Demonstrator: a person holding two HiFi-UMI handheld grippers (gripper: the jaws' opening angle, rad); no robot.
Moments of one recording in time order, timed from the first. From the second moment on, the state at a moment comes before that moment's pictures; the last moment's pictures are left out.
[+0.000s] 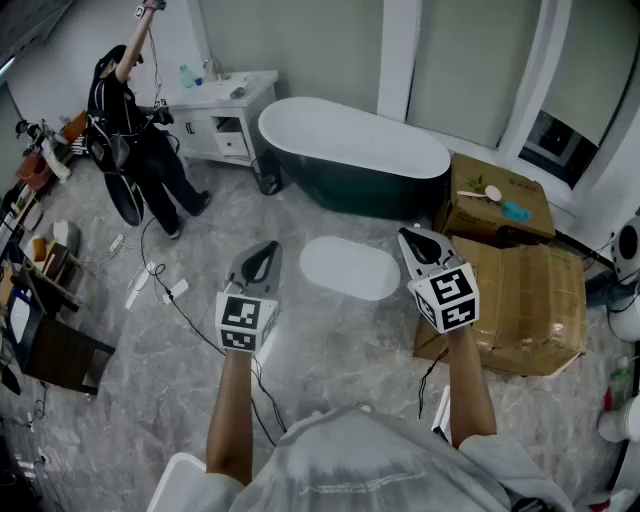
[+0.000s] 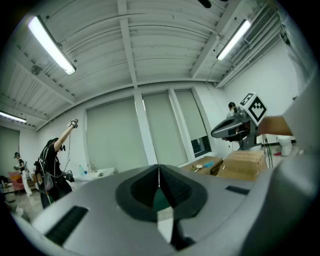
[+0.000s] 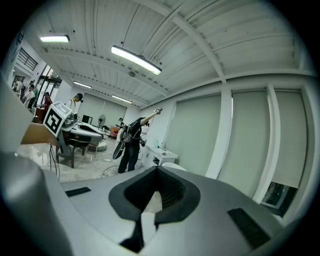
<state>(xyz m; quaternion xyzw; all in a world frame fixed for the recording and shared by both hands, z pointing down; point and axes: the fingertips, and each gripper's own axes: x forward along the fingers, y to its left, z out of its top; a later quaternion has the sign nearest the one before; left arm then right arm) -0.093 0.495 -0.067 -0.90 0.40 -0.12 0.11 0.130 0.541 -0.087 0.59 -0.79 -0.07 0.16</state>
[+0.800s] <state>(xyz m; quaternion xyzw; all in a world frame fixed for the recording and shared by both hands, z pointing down) -0.080 0.496 -0.070 -0.90 0.40 -0.10 0.10 0.134 0.544 -0.083 0.57 -0.81 -0.07 0.14</state>
